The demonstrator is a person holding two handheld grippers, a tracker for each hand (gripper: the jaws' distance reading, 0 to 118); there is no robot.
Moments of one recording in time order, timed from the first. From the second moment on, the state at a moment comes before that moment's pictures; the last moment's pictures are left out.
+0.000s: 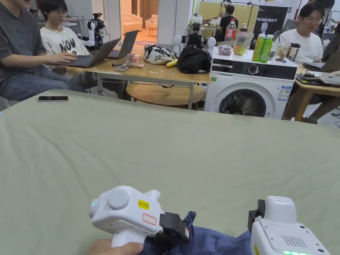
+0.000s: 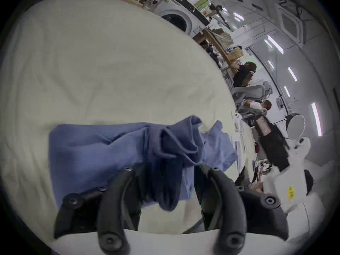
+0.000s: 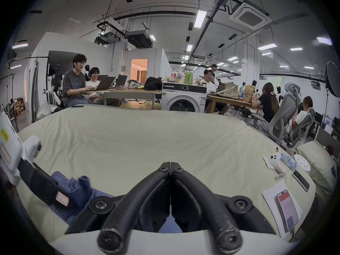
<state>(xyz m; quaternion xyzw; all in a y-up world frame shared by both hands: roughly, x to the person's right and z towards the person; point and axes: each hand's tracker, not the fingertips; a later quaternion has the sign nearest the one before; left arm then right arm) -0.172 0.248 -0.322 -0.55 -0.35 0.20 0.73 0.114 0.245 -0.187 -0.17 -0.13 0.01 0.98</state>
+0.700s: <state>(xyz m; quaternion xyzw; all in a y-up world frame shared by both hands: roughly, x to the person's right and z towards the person) -0.140 0.192 -0.327 -0.56 -0.37 0.23 0.70 0.119 0.243 -0.182 -0.18 -0.12 0.00 0.98</state>
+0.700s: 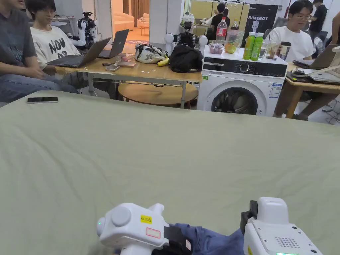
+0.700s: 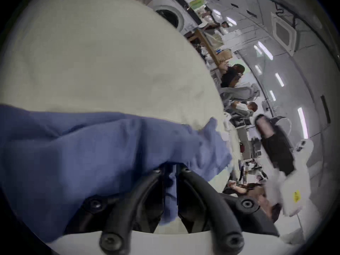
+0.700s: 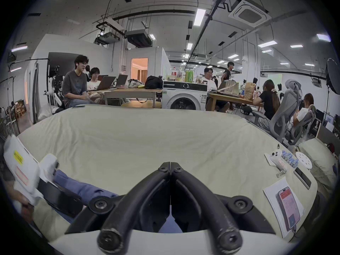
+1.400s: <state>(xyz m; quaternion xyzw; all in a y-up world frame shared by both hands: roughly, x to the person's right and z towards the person) -0.229 0.237 -0.321 -0.48 -0.37 0.28 0.74 0.122 0.247 -0.188 -0.16 -0.13 -0.01 0.98</state>
